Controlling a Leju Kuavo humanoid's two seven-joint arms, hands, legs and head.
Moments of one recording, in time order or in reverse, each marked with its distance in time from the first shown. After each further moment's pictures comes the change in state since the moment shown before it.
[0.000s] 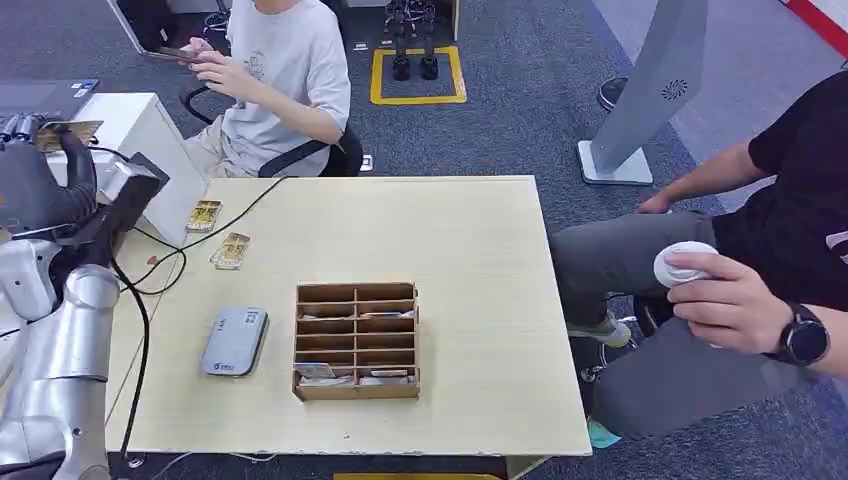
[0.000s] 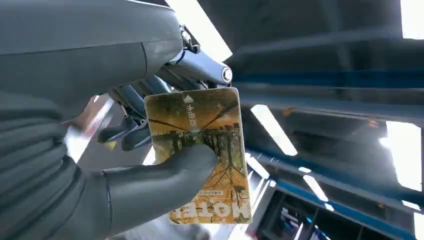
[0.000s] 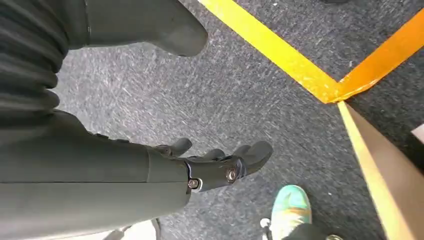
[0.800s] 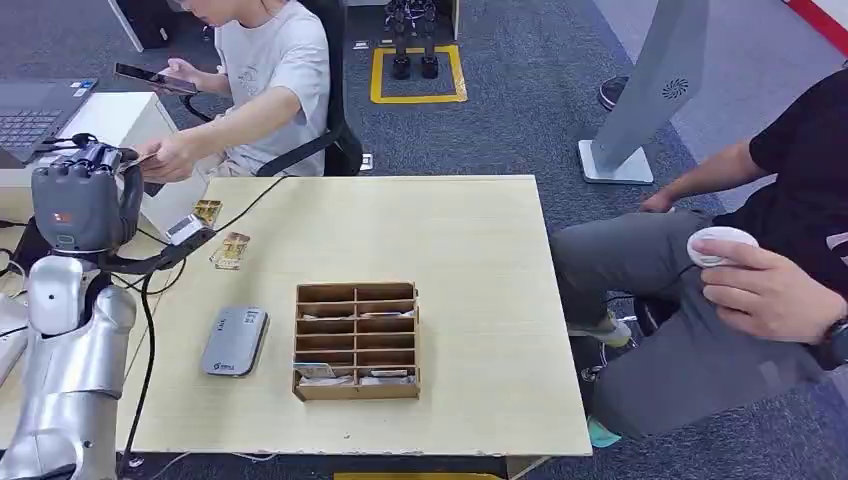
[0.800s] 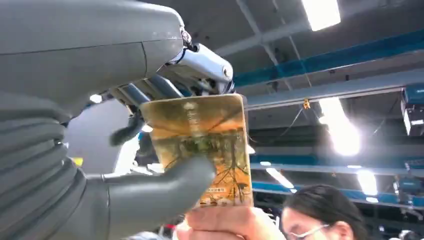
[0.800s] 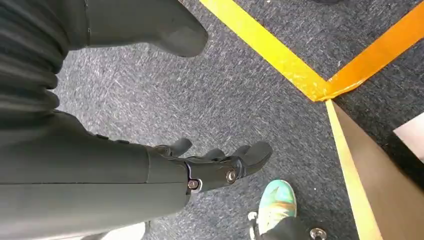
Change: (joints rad) left arm 0.044 -0.044 0.034 0.031 -0.153 0.007 -0.130; right arm -0.007 0.003 0.004 -0.009 0.029 0.000 -0.011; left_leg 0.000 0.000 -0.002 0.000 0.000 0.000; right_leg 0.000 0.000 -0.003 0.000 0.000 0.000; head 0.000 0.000
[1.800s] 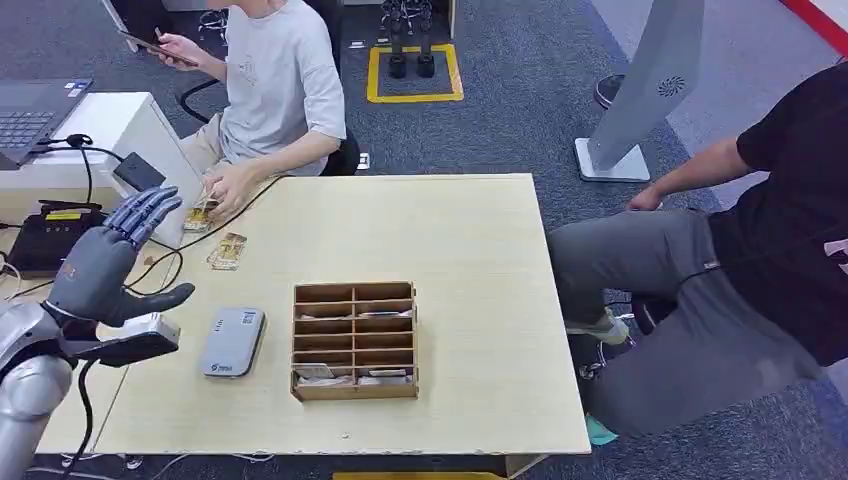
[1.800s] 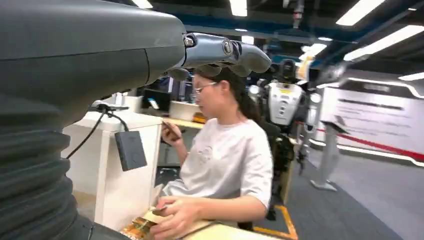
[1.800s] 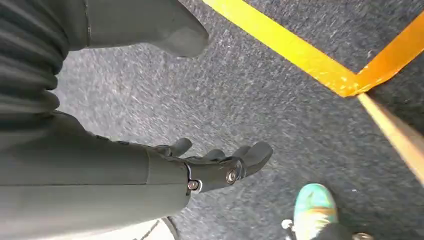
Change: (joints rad) left arm 0.401 0.381 -0.266 -0.532 0.624 -0.655 -0.053; right arm 0.072 -0.027 -0.098 0.010 -0.058 -0.049 -0.042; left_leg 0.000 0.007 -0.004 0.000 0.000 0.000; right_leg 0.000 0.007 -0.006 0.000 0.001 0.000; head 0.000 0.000
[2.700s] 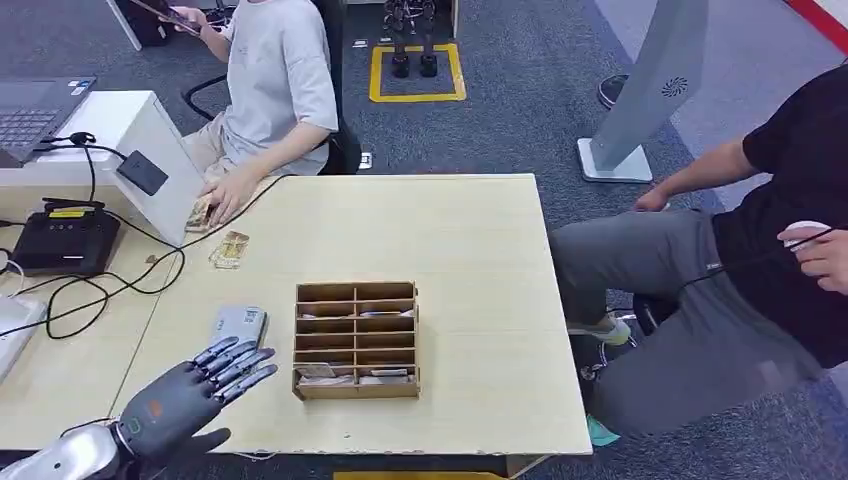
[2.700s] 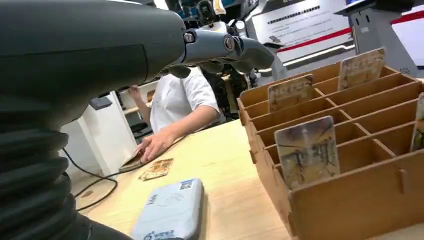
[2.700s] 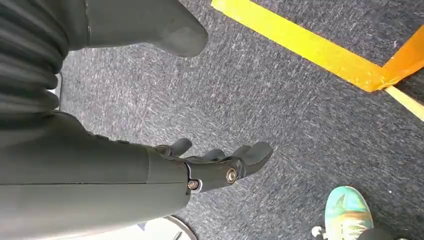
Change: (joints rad) left arm 0.340 0.115 -0.276 -0.220 -0.385 0.048 0.155; right arm 0.021 -0.004 -0.050 0.011 -0.030 -0.015 0.004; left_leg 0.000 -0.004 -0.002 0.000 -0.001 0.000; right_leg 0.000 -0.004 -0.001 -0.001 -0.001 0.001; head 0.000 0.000
